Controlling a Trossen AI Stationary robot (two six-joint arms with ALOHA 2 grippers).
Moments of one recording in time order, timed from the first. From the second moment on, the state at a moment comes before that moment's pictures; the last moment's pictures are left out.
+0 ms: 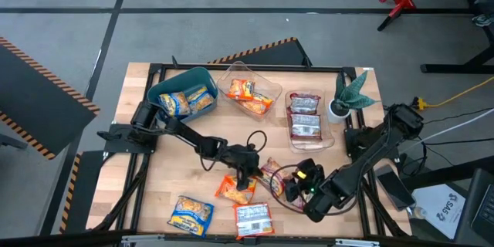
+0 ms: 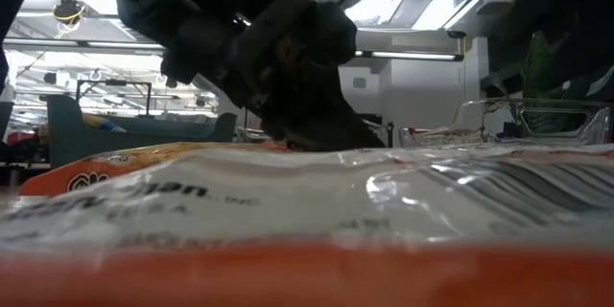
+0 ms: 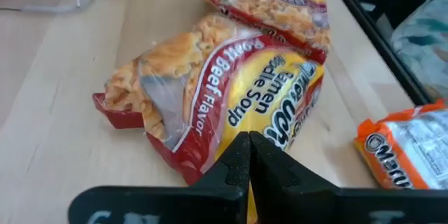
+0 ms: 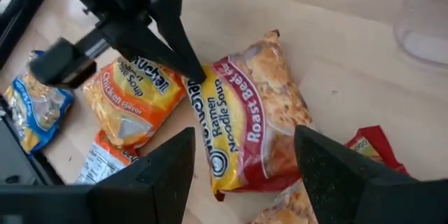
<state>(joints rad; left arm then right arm) -0.23 2.02 0.99 0.51 0.07 -0.29 0.78 1.67 1.12 -0.70 0.66 1.81</state>
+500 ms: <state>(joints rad) -0.21 2.02 0.99 0.36 0.01 -0.26 0.65 1.69 1.12 -0.69 0.64 1.82</state>
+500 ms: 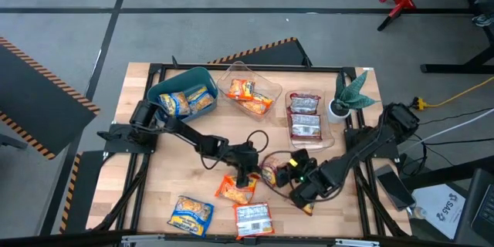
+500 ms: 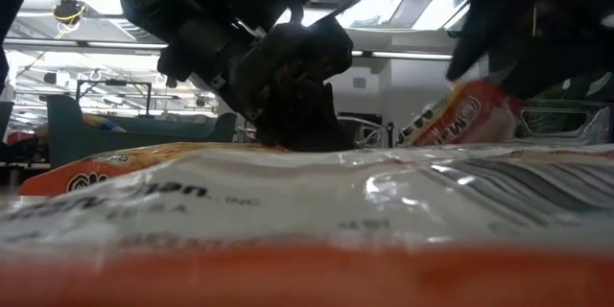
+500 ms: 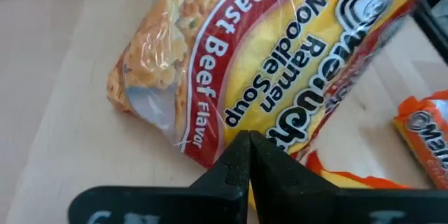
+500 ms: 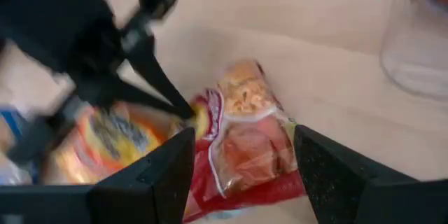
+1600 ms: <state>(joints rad) -0.20 2.02 0.98 0.32 -0.01 -0.26 0.50 1.65 1.28 -0.68 0.29 -0.04</state>
